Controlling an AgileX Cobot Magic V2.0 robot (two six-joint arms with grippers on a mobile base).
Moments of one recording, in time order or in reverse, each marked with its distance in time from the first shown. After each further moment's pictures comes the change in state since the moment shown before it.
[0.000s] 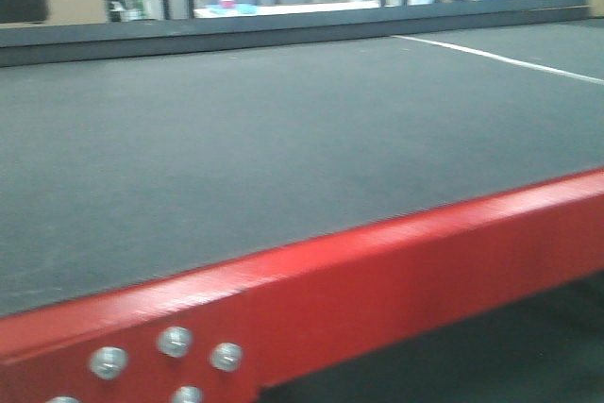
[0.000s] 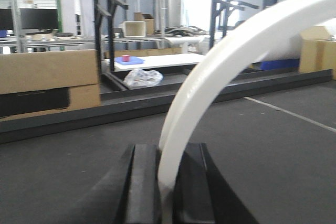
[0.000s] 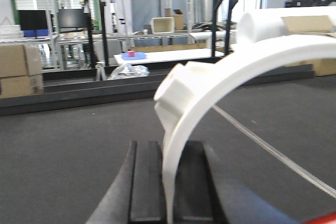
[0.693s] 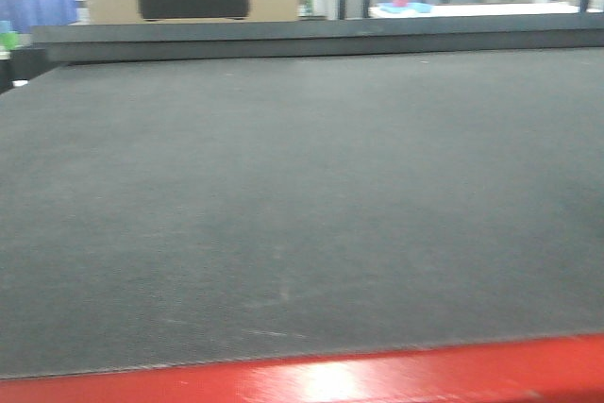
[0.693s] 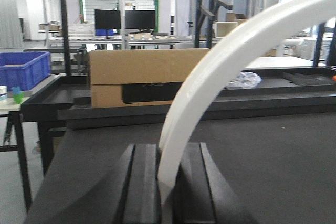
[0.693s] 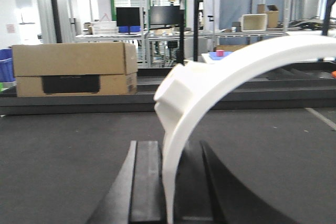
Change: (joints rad) left arm 0.000 0.000 0.000 0.000 0.000 0.000; right arm 0.000 0.000 0.000 0.000 0.000 0.000
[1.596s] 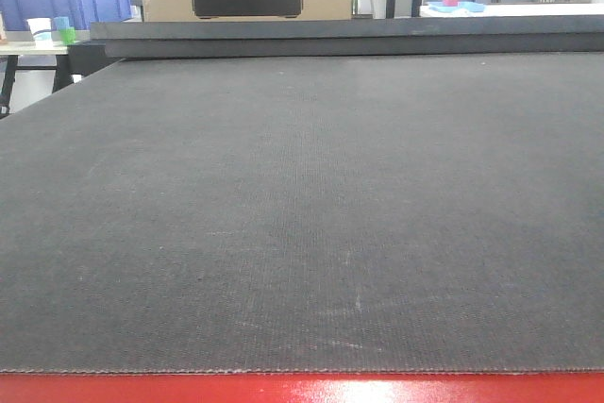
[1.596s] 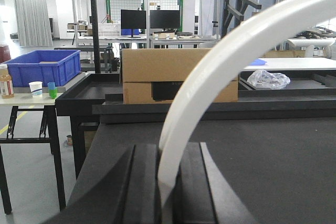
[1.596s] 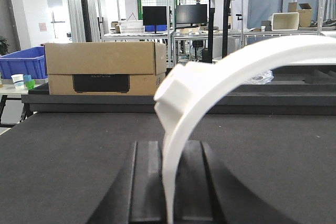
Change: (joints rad) left arm 0.000 0.000 0.000 0.000 0.000 0.000; right arm 0.000 0.000 0.000 0.000 0.000 0.000
